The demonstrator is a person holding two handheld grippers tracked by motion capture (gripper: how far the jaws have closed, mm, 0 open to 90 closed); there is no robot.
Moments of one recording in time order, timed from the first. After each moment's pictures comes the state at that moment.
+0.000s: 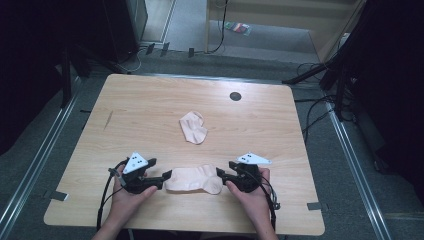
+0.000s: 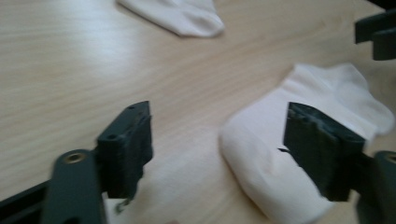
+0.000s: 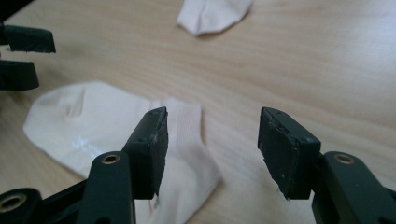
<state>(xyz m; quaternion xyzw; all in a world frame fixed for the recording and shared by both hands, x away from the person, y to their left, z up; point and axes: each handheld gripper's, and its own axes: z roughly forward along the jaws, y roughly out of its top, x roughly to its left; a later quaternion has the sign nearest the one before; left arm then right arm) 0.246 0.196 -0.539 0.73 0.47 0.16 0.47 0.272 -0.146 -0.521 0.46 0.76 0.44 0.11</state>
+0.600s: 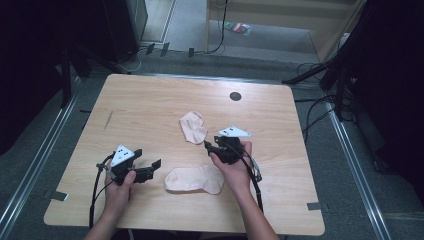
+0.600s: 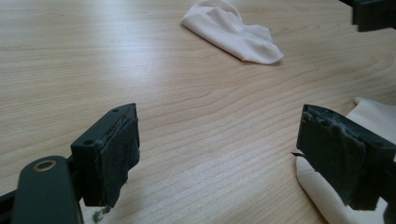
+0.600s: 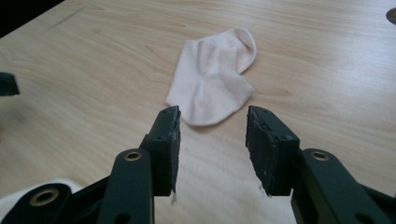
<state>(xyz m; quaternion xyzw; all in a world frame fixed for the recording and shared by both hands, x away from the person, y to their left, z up) 0.261 0.222 -0.548 0.70 0.50 0.19 0.48 0.341 -0.090 -0.503 0.45 0.77 0.44 0.16</state>
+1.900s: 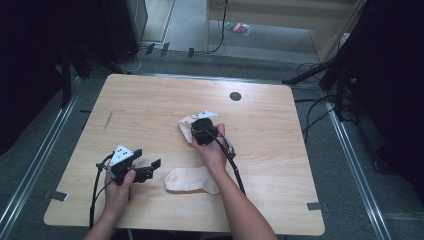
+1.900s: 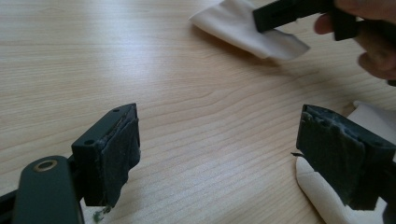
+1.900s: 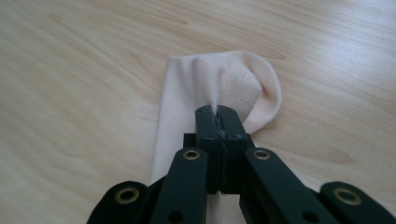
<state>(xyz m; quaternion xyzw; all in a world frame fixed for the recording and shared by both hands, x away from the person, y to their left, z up) 0.262 0.223 -0.549 0.69 0.50 0.19 0.48 0.393 -0.019 -0.515 0.45 0.80 0.37 0.16</state>
